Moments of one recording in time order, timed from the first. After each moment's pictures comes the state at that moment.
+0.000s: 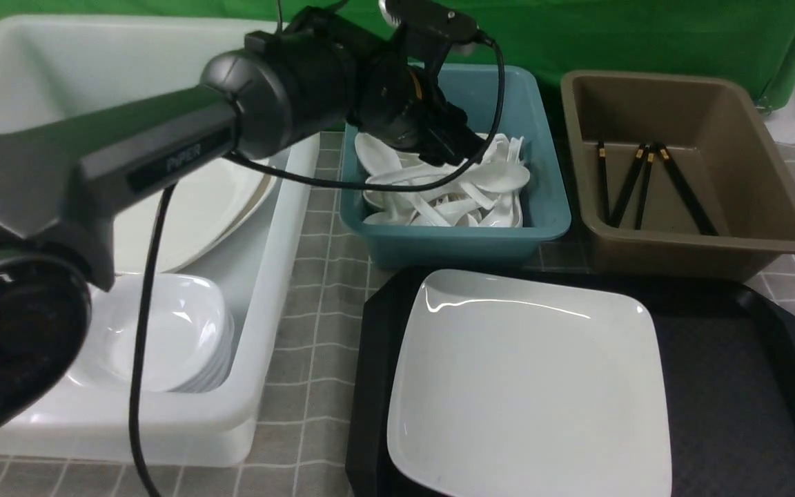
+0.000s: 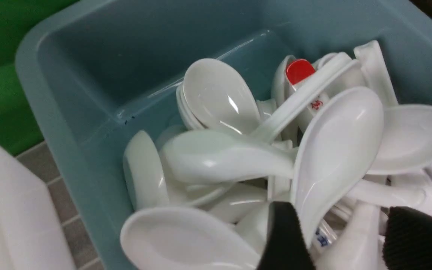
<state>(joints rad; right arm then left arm) 0.85 0.52 -0.82 -0.26 1.12 0.32 -0.54 2.11 -1.87 0.16 0.58 -0.05</state>
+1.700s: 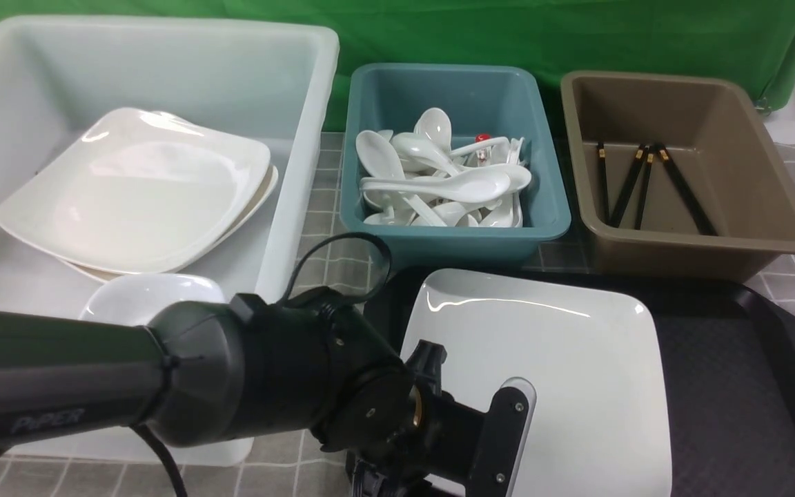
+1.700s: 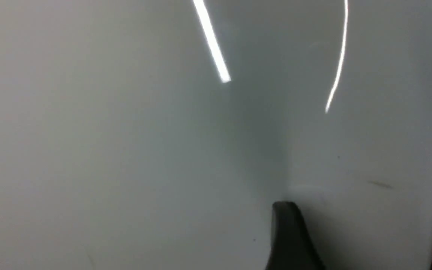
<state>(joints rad) 0.85 0.52 -0.82 -0.26 1.04 0.22 -0.87 1.80 -0.99 0.07 0.48 1.04</state>
